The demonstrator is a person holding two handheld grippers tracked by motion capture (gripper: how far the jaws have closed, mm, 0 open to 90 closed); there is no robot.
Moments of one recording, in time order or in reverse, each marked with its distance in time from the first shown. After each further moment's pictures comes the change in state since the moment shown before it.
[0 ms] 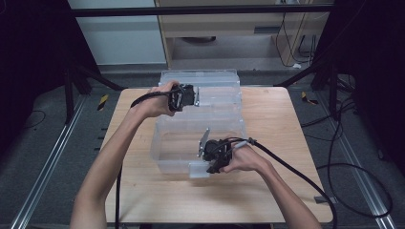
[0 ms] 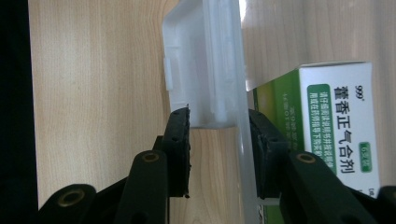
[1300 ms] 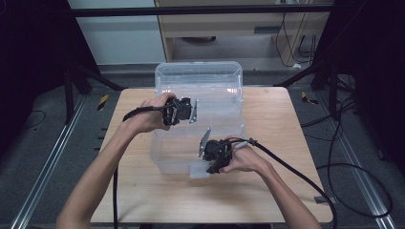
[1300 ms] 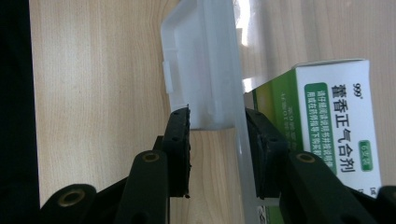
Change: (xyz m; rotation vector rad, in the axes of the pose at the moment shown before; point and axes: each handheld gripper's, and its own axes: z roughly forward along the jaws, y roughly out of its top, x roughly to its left) left arm -0.042 -0.004 -0.039 -0.071 0.073 0.043; right arm 0.000 -0.002 0.001 -0.019 0.002 0.011
